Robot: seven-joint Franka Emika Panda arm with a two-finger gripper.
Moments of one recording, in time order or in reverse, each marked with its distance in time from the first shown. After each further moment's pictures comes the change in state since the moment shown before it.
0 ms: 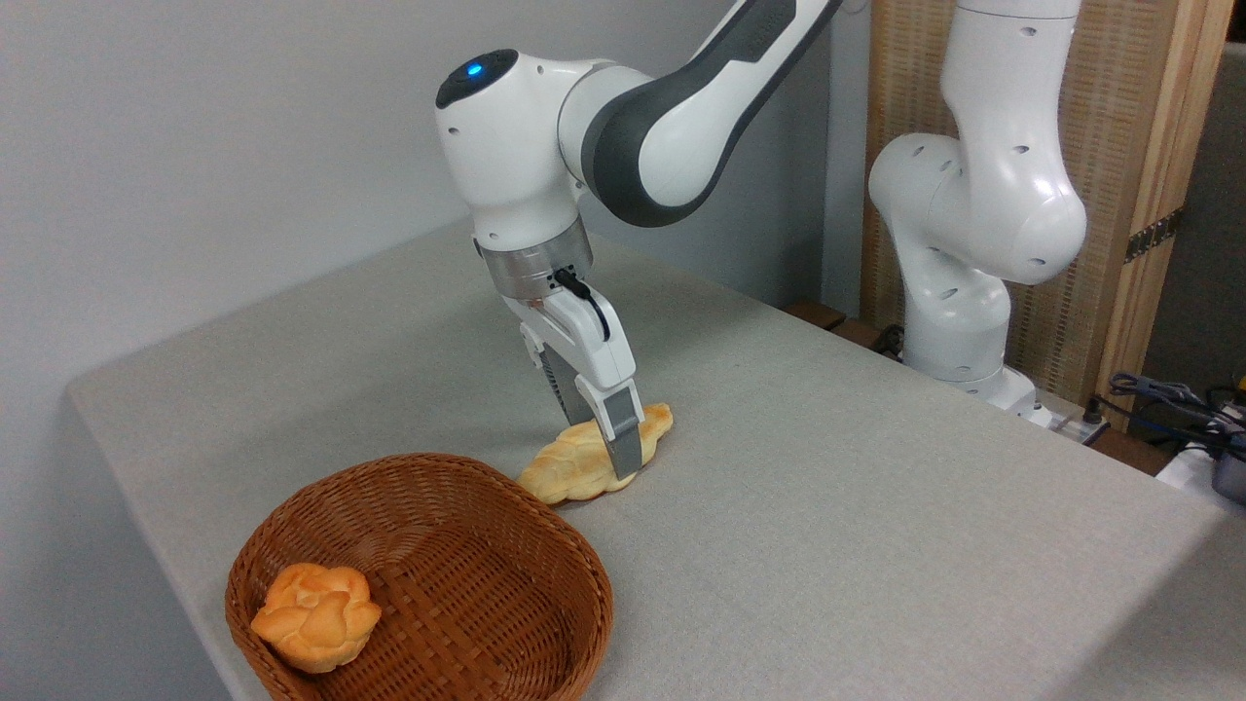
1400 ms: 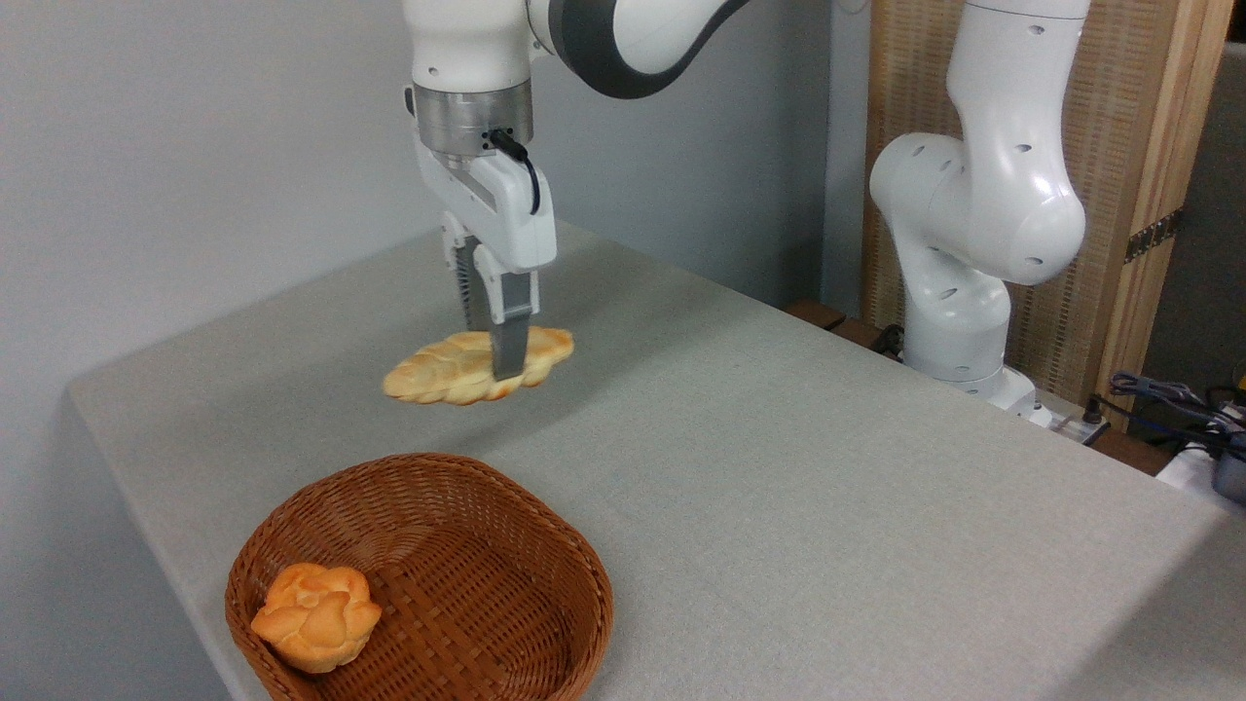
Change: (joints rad) arm -0.018 -0.052 0.004 0.206 -0.069 0.014 0.001
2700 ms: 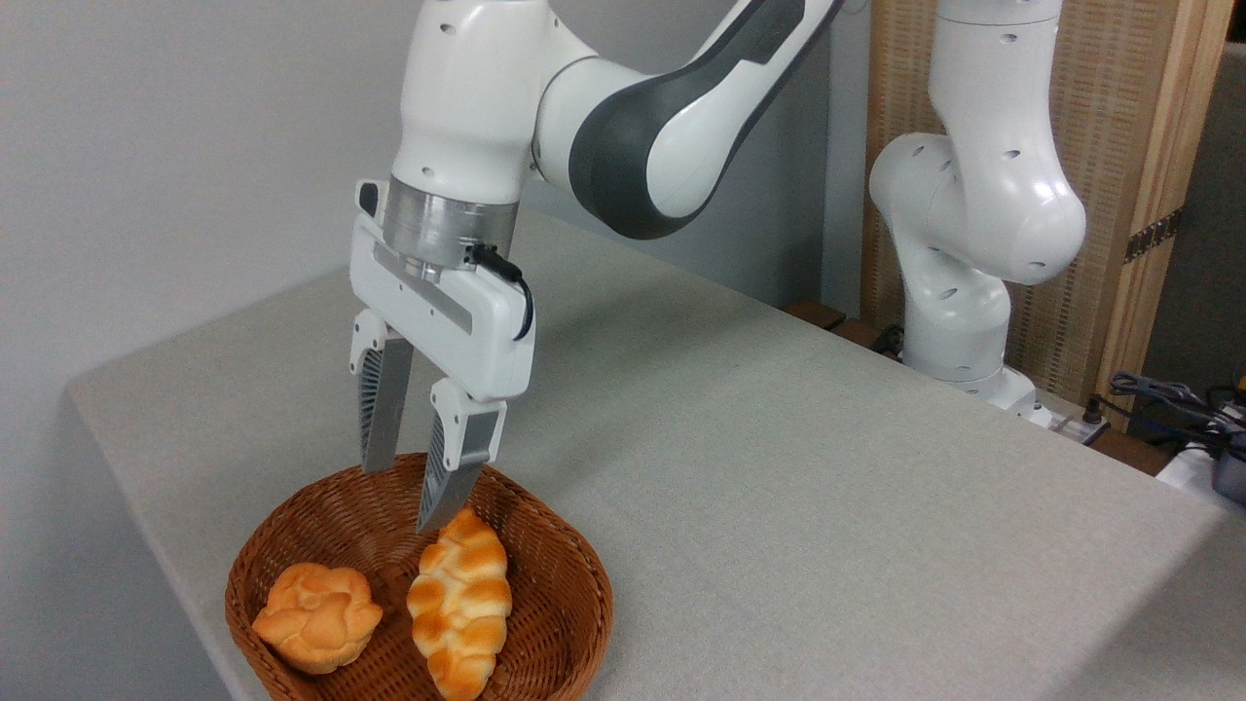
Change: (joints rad) arm 0.009 0.168 0.139 0.009 -0.004 0.424 -0.002
